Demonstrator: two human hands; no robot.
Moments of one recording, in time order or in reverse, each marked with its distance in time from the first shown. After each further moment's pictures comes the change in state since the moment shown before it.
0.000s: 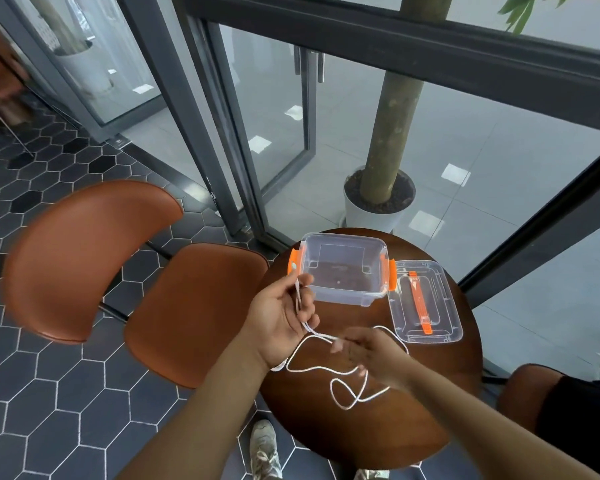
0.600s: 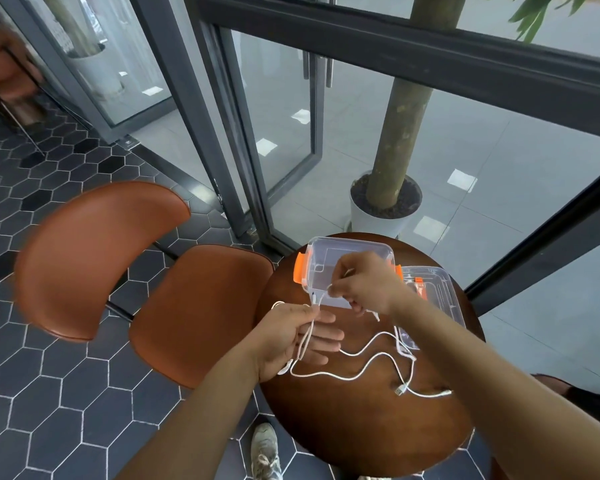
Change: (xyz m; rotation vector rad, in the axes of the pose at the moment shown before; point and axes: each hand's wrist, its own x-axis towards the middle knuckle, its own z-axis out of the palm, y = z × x) left_hand -0.008 -0.004 -0.017 0.610 -0.013 -0.139; right_hand 0.039 -0.122 -0.053 -0.081 0.185 0.002
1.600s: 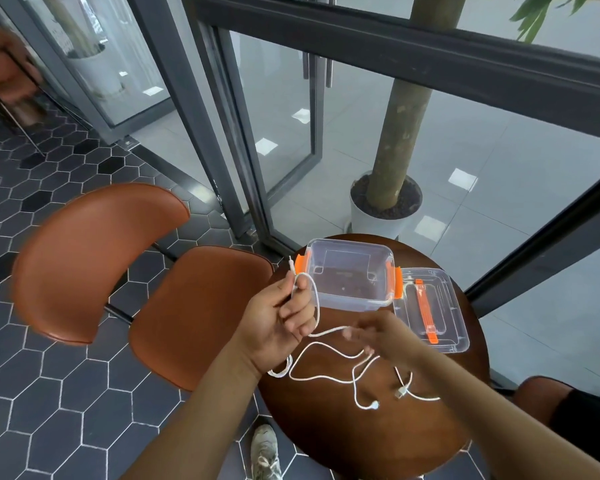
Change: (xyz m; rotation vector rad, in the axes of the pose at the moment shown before) left_hand -0.002 0.022 0.003 -0.619 -0.259 0.308; right_hand -0.023 0.099 0.026 0.032 -0.125 0.067
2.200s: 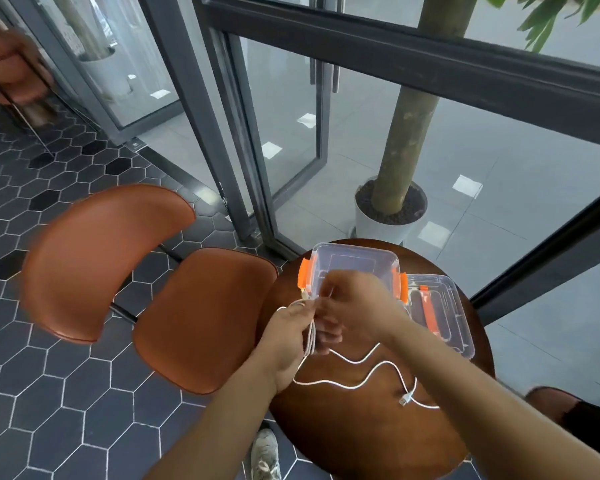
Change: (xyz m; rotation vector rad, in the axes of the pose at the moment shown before) left_hand -0.003 -0.028 -0.005 0.607 0.403 -0.031; right_hand 0.009 -0.109 -0.002 -0.428 0.190 -0.186
